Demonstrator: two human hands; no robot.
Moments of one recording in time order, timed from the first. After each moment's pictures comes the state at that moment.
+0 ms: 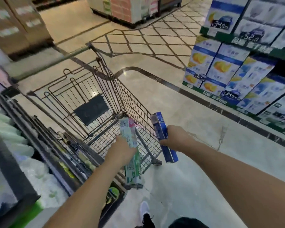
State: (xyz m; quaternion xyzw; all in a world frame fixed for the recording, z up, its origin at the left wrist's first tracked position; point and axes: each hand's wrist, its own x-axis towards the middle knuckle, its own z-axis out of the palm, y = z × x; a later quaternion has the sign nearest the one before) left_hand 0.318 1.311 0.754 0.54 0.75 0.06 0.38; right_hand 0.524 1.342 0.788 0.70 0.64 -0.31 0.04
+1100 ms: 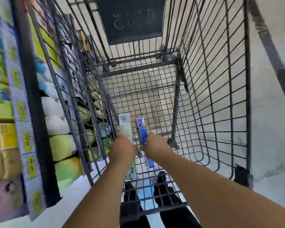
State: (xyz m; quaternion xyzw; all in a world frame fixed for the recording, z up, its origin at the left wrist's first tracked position) left_hand 0.289 1.375 0.413 0.17 0.89 -0.04 0.41; right_hand 0.375 1.450 0.406 0.49 0.71 -0.41 0.30
